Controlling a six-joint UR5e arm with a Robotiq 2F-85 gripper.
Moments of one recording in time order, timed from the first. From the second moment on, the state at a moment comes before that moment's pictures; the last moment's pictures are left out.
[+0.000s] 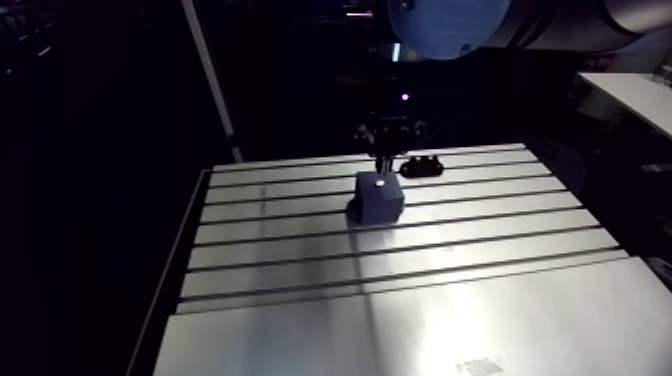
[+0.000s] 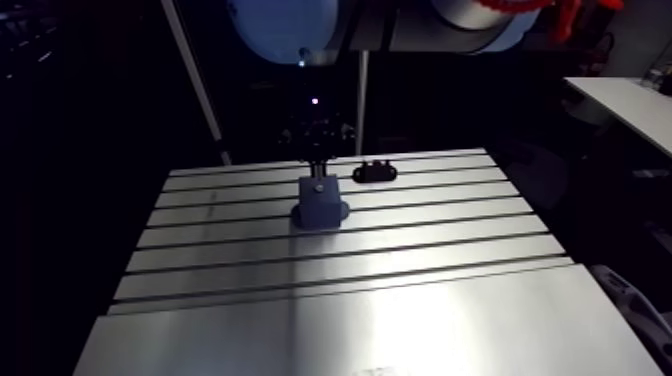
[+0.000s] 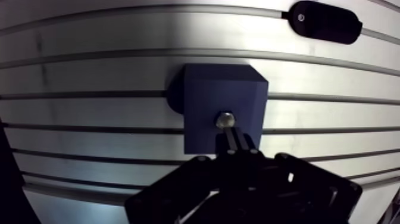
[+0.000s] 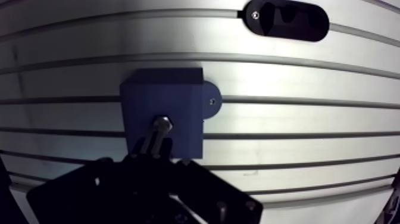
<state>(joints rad) -0.15 -1.24 1.78 -2.07 -1.57 -1.74</state>
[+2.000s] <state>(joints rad) -0.15 -1.21 1.80 -2.12 -1.57 -1.77</state>
